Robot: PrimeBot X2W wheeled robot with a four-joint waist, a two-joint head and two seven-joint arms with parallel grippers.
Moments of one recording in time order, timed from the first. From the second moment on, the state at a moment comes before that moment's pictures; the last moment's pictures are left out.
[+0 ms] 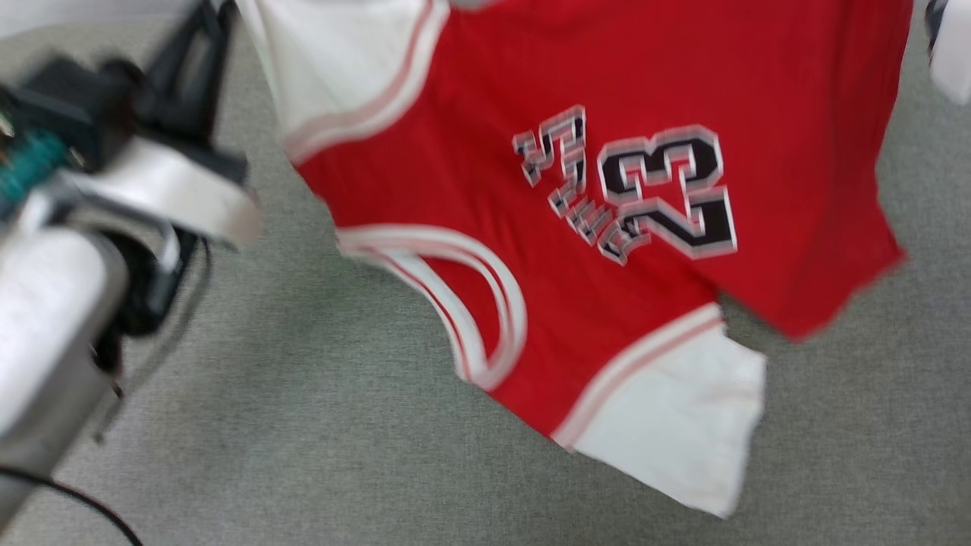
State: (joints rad) left arm -0.82 0.75 -0.65 -0.06 -0.64 0.27 -0.13; right arm -1.19 -0.69 0.67 0.28 0.66 0.13 0.32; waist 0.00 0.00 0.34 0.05
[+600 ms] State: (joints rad) left arm -1.65 0.63 -0.61 0.22 -0.53 0.04 0.01; right arm -1.69 -0.49 0.48 0.51 0.38 0.13 0.24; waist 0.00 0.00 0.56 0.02
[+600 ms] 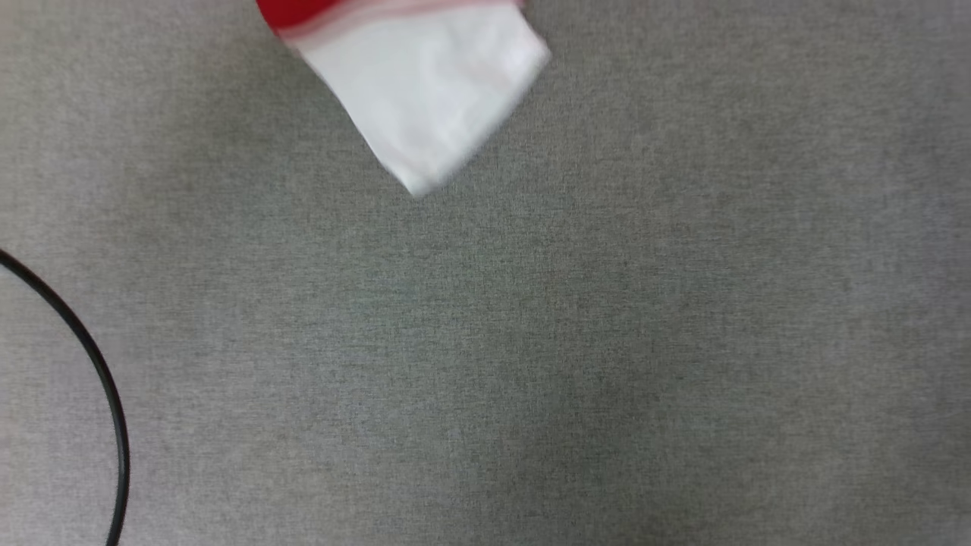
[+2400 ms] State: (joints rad) left arm -0.50 0.65 -0.80 0.23 -0.70 0.17 -0.24; right arm -0.89 -0.51 0.99 0.74 0.72 0.13 -0.14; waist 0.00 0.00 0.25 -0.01
